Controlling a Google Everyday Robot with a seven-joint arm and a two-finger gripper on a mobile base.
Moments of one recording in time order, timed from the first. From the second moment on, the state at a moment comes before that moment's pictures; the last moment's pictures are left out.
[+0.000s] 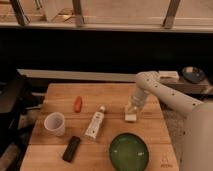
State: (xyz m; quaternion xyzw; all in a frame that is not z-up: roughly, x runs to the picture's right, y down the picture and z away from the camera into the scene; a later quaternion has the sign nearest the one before) arm 0.197 0.148 0.881 -0.33 0.26 0.70 0.58
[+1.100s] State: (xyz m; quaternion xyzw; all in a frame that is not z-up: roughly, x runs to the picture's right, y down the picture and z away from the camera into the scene) arm 0.149 0.108 0.911 -0.38 0.20 0.67 0.61
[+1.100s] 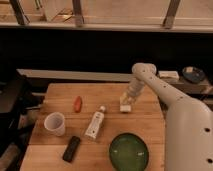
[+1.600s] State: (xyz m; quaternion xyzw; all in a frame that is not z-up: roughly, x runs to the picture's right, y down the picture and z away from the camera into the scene) arm 0.157 0.159 0.877 -0.40 0.23 0.66 0.59
